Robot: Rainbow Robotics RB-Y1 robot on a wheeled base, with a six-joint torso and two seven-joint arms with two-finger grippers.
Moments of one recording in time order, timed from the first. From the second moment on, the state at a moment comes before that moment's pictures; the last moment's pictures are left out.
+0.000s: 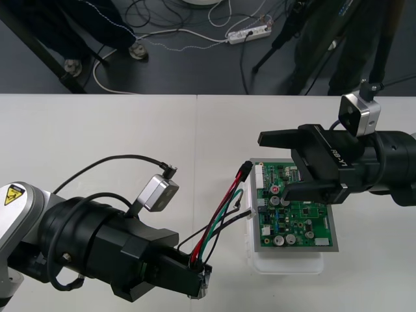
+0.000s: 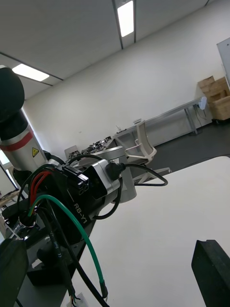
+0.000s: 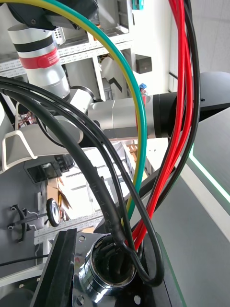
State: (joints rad) right arm -0.26 -0.45 -0.03 -1.68 0.95 -1.57 -0.44; left arm -0.01 0.54 -0.28 -2.03 -1.01 -1.44 1.27
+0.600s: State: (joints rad) right arm -0.38 -0.45 0.09 -1.53 0.81 -1.57 -0.44; left arm -0.02 0.54 -0.28 -2.03 -1.01 -1.42 1.27
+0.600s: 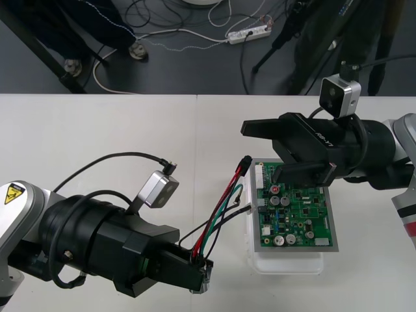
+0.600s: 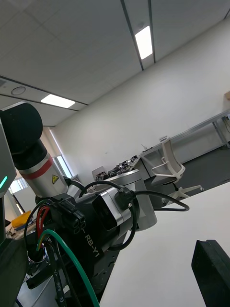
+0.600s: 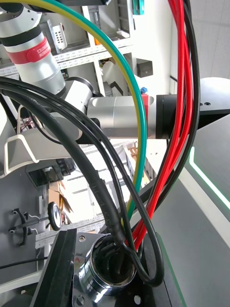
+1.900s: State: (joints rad) right arm -0.42 -0.45 0.34 -1.47 0.54 -1.57 -0.42; left arm -0.02 0.54 -0.28 -2.03 -1.01 -1.41 1.27
